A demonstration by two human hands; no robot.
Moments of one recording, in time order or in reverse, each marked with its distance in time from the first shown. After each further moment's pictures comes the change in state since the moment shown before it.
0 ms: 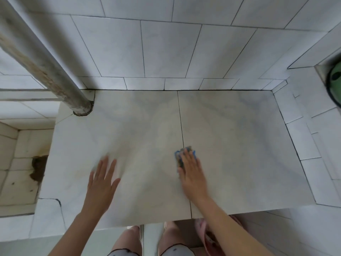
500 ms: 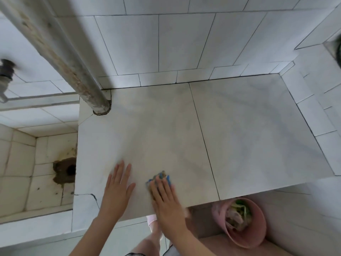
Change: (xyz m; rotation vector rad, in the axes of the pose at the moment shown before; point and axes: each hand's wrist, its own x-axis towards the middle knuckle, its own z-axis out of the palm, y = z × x) left_hand -0.023 -0.053 -0.010 0.023 -0.070 0.156; right_hand -0.100 -0.174 0.066 0.076 -0.051 -0.054
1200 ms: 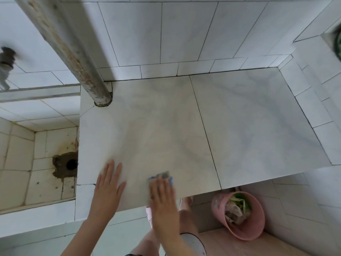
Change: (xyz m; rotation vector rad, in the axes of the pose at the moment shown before) left_hand -0.031 -0.031 0.002 -0.006 0.067 -0.017; right_hand -0.026 -0.040 0.015 0.083 0.107 0.171
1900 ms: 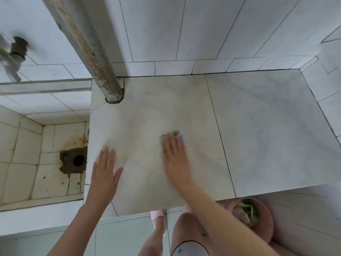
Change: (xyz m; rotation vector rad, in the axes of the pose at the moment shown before) left_hand 0.037 -0.024 -0.020 -0.104 0.045 -0.132; right_hand 0.150 0.017 -0.009 -0.218 -0.039 -0.149
